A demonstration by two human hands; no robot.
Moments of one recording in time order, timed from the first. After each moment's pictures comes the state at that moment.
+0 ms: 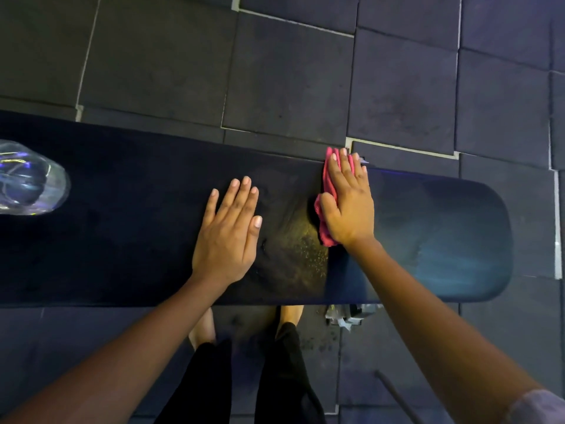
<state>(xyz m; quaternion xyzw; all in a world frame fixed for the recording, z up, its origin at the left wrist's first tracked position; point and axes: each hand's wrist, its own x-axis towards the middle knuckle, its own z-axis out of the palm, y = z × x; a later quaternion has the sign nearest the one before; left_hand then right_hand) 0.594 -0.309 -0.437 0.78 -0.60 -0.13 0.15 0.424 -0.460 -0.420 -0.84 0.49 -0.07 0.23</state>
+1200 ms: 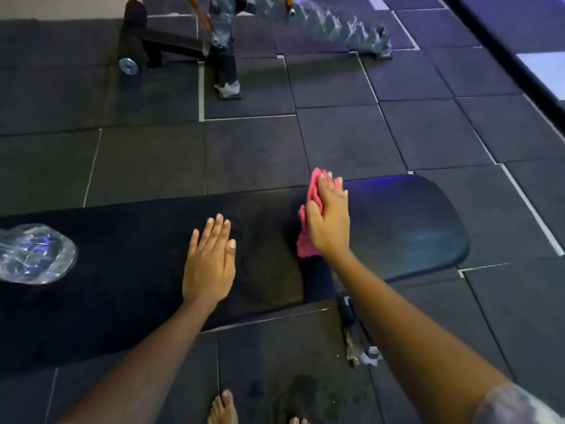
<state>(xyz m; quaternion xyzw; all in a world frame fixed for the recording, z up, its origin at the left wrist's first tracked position) 0.591 -0.302 -0.436 0.78 -0.60 -0.11 0.17 0.398 -0.425 -0.397 -0.68 0.59 -0.31 0.31</state>
